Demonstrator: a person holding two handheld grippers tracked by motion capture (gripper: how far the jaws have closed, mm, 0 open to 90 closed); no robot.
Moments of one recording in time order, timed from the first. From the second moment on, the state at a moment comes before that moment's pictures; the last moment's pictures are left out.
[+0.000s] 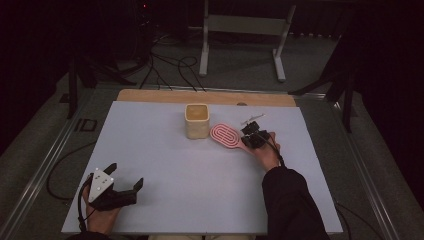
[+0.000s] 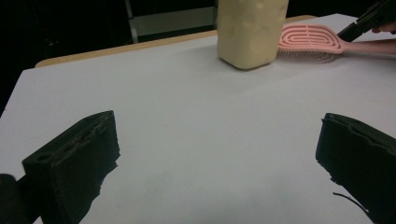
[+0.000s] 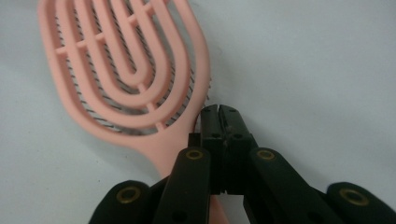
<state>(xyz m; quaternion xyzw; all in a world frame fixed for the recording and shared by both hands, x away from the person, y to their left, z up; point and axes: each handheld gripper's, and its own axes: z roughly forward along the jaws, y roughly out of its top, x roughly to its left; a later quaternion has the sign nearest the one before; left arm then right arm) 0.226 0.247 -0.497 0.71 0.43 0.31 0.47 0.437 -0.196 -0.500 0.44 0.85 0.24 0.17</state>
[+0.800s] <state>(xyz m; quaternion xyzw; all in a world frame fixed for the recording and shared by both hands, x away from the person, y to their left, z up) 0.226 0.247 -0.496 0.71 0.43 0.31 0.47 0.427 -0.203 -0.493 0.45 0.84 0.25 0.18</state>
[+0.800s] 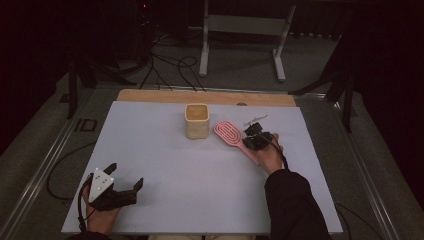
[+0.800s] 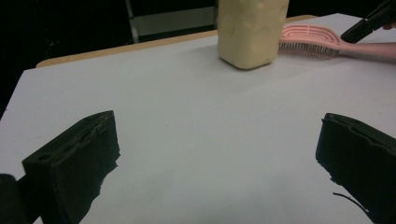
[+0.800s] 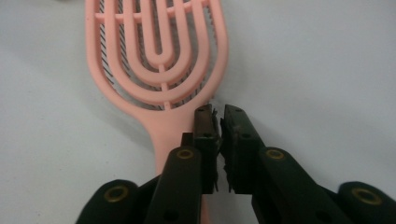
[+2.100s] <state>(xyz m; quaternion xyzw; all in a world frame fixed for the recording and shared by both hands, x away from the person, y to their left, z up) 0.225 0.256 -0.485 0.68 0.43 0.33 0.49 0.251 -0.281 -0.473 0.40 0.71 0.49 0.30</state>
